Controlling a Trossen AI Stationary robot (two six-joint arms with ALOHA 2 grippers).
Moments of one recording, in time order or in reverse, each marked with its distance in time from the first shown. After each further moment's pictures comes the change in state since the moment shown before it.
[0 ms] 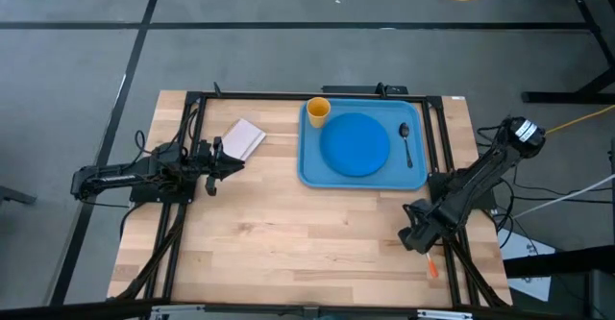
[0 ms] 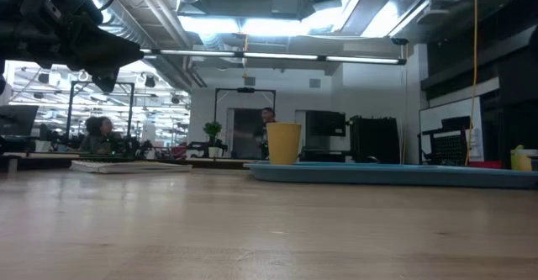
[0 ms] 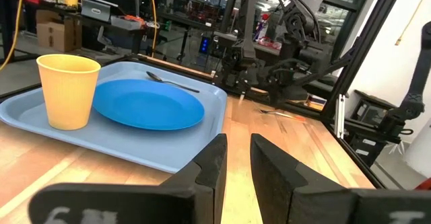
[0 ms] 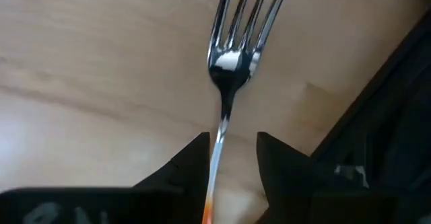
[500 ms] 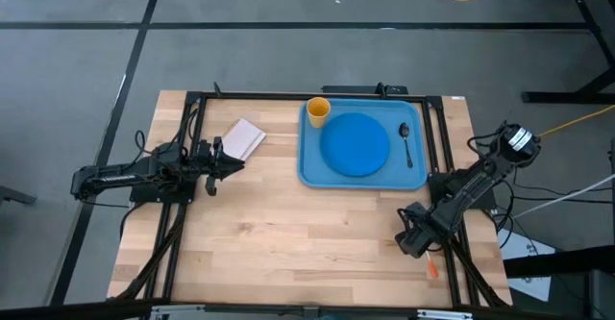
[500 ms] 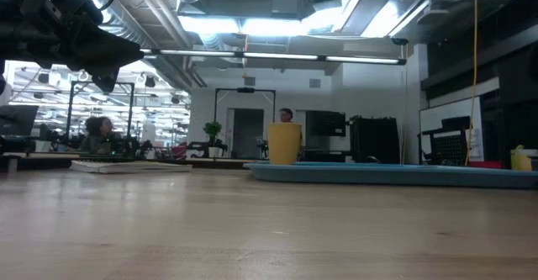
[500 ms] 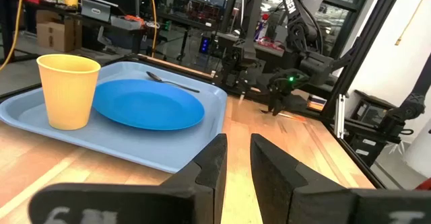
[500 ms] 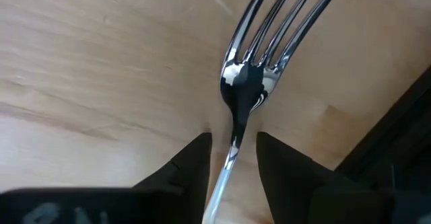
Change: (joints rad) left arm 0.000 0.000 0.000 0.000 0.000 0.000; right arm -0.010 0.135 0.002 0.062 0.022 -0.074
